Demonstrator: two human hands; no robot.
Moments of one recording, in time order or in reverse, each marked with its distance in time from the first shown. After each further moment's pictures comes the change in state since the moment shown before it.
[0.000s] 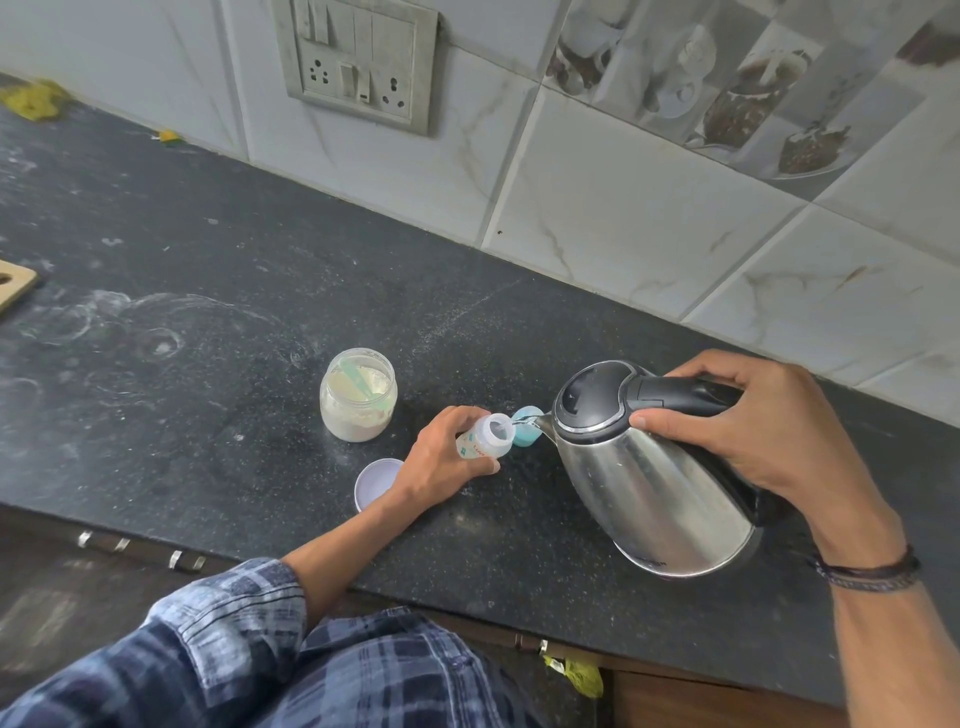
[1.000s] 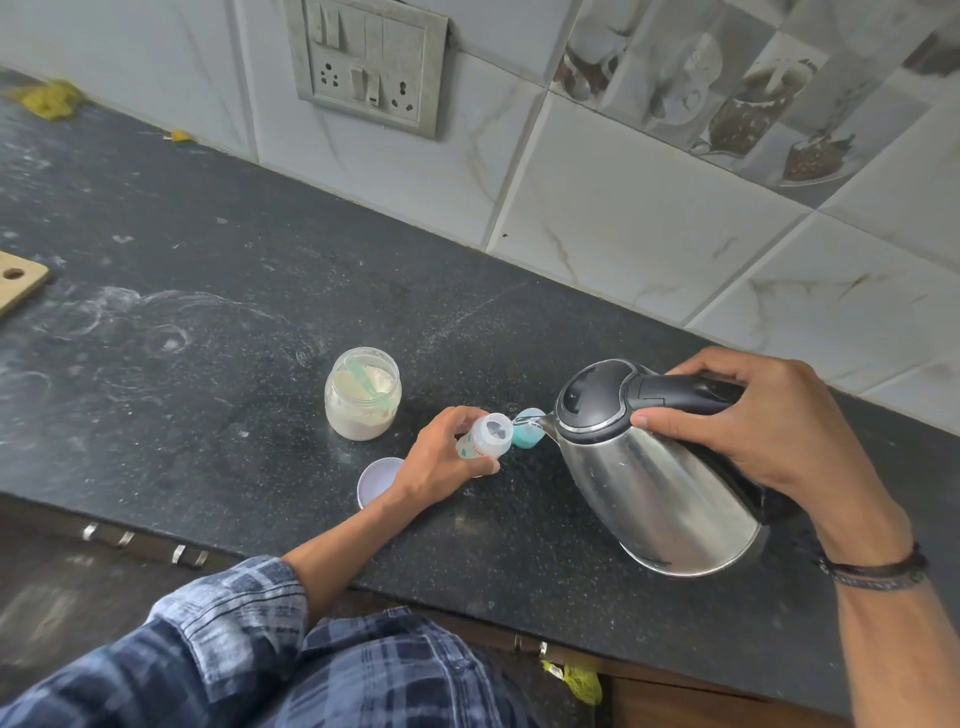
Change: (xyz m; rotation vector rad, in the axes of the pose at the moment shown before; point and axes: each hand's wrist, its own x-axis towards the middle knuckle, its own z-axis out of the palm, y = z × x) left_hand -0.002 0.001 -0.002 -0.031 0.002 -0.042; right_hand 0.002 -0.009 -0.004 -0.047 -0.013 -0.010
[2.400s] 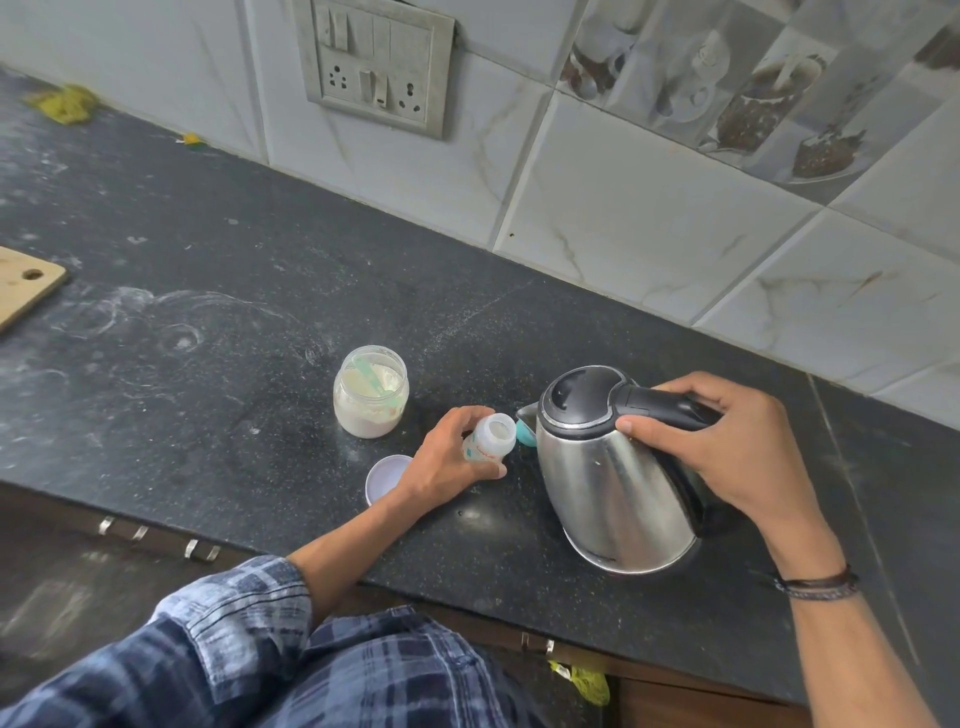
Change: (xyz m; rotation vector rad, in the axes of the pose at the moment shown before) left_hand -0.008 0.001 -0.002 -0.001 -0.037 0.008; right_hand -0.006 0.031 0.048 0.280 0.088 -0.030
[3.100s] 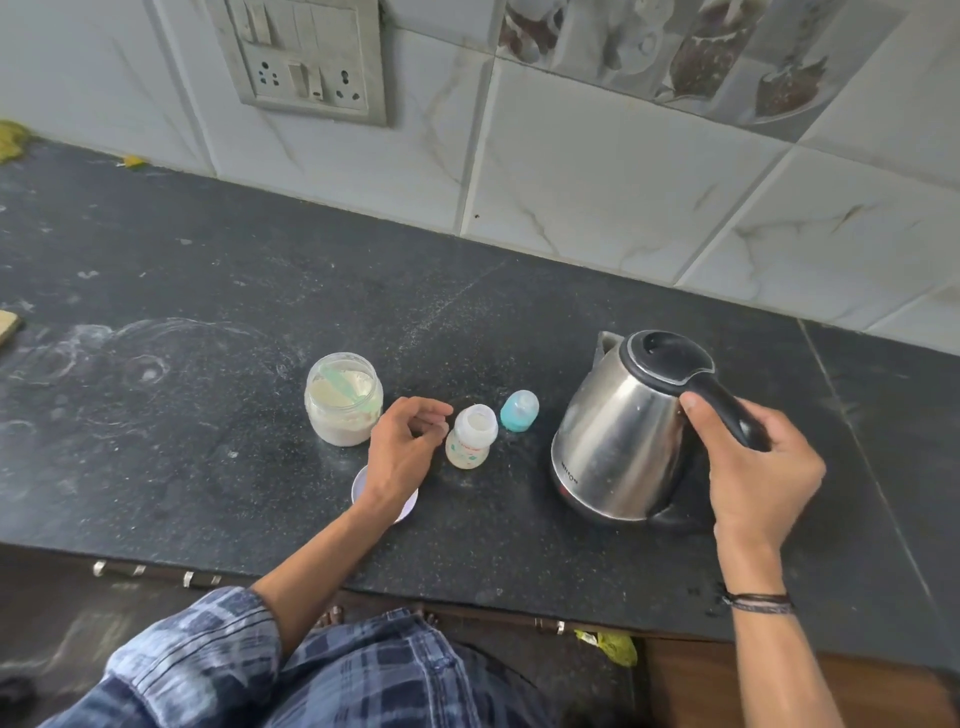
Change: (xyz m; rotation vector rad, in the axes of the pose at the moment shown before) left_hand -0.001 0.004 -0.014 -0.132 0.302 -0.065; right_hand -0.040 0.065 0.033 0.461 0.722 0.308
